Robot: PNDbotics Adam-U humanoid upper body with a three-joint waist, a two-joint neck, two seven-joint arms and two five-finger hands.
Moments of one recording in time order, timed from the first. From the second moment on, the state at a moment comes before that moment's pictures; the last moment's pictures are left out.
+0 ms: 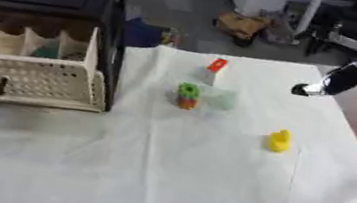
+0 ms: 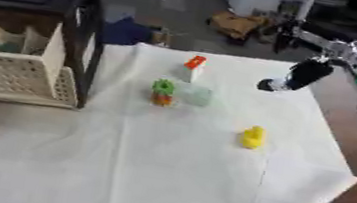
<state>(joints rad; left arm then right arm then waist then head) -0.47 0.76 -0.02 -1.99 0.11 -0.12 0.24 -0.74 -0.88 0.05 -1.34 0.55 -0.14 0.60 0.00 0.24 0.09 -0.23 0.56</state>
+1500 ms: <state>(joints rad) -0.46 0.74 -0.02 -1.99 0.12 -0.10 0.22 -0.67 -0.90 0.10 -1.32 0.57 -0.15 0.70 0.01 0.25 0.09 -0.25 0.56</state>
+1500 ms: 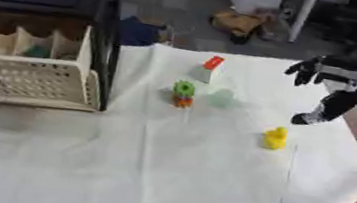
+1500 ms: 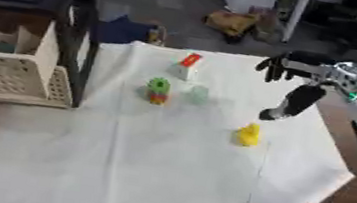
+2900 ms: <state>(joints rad) -0.46 0.72 -0.02 -1.99 0.13 -0.08 0.22 -0.61 -0.86 0.14 -1.32 0.60 -0.13 0.65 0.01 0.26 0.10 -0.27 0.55</state>
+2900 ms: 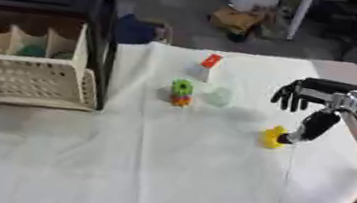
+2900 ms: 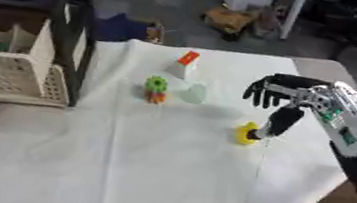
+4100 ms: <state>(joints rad) -0.45 0.70 -0.02 -1.99 0.13 -0.08 0.21 -0.58 -0.85 0.17 -1.29 0.62 -0.13 0.60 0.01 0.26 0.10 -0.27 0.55</state>
